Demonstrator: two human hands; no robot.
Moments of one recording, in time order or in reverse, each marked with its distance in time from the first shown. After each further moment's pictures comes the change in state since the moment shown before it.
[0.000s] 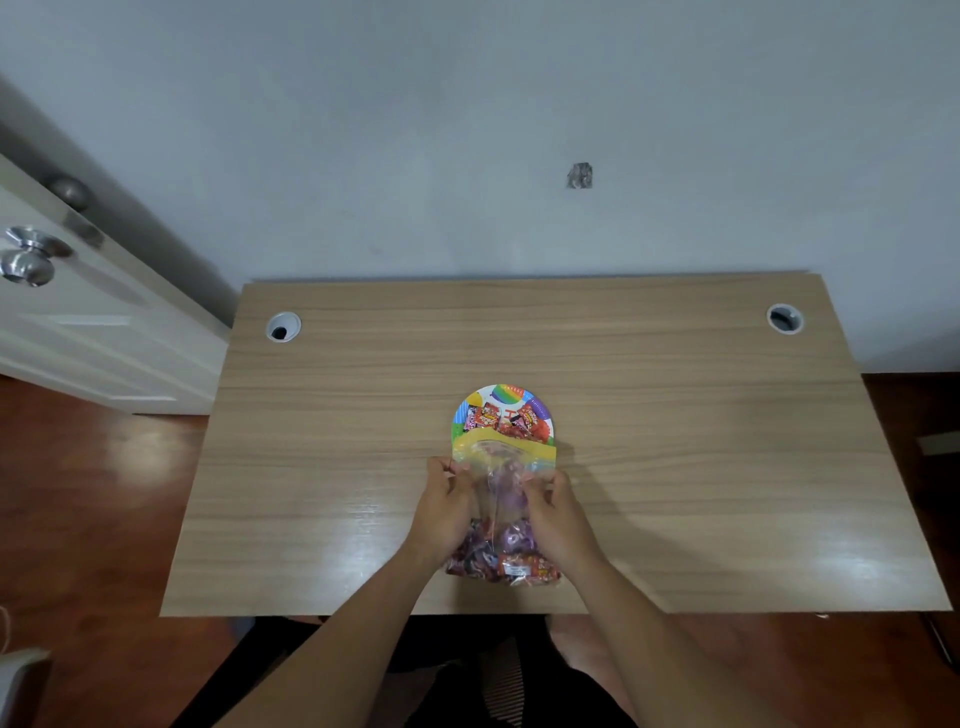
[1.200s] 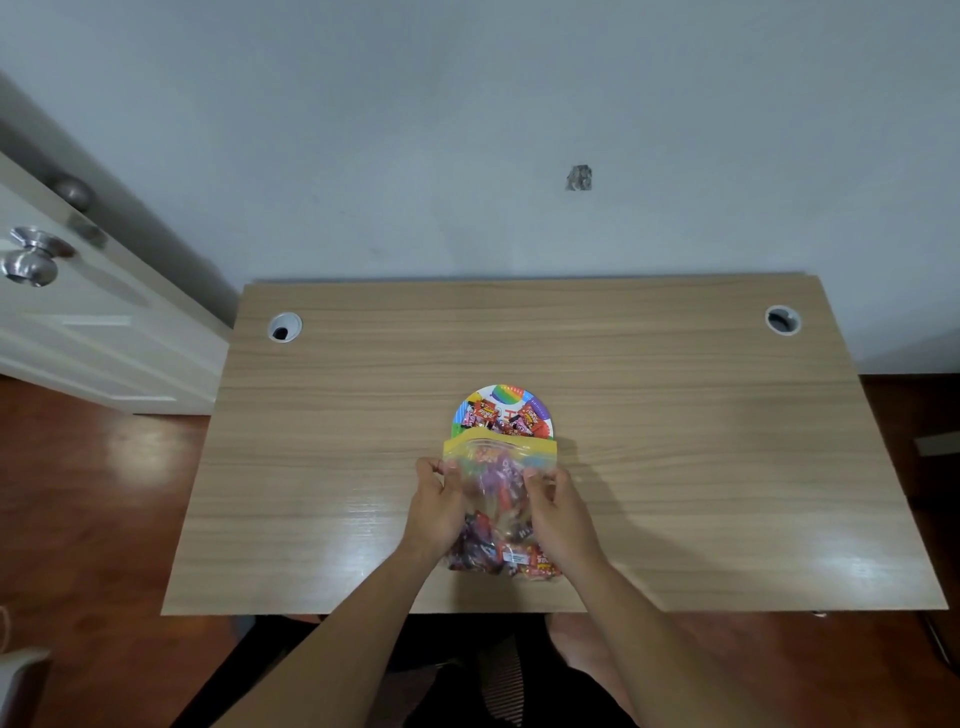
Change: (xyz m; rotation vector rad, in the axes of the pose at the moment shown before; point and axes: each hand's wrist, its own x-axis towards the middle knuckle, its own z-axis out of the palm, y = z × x) left_hand 0.003 -0.005 -0.008 0.034 0.061 -0.059; right_hand -0.009 -0.006 -0.004 0.003 0.030 -0.050
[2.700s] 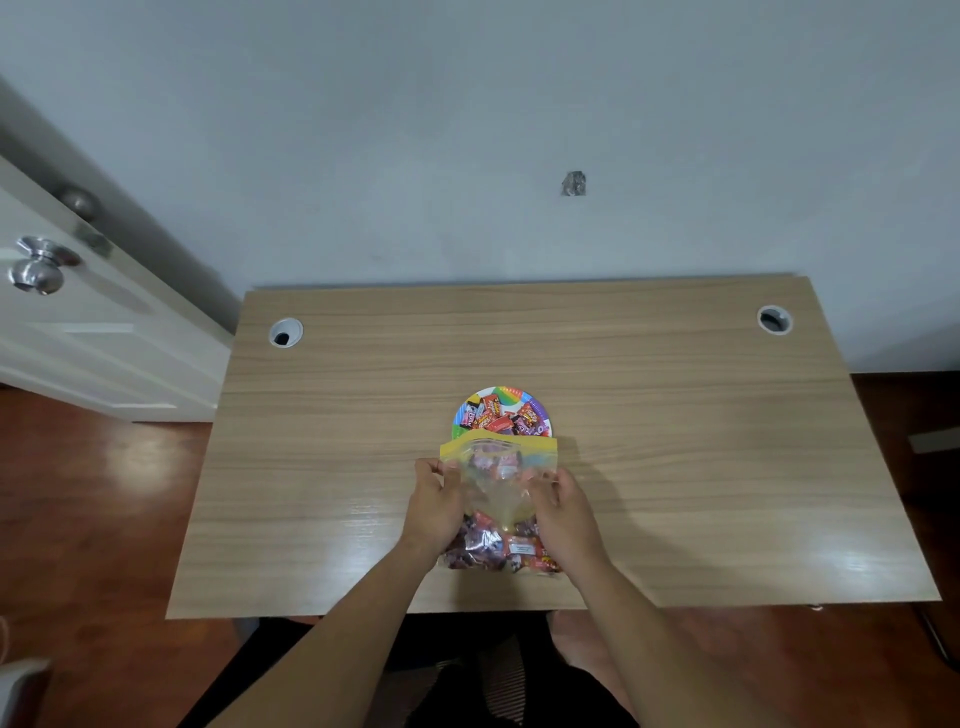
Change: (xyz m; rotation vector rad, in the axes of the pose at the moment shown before) left_hand 0.003 -0.005 -0.004 -0.053 0.002 0.008; right_hand 0.002 0.014 0.002 0.157 0.056 -0.050
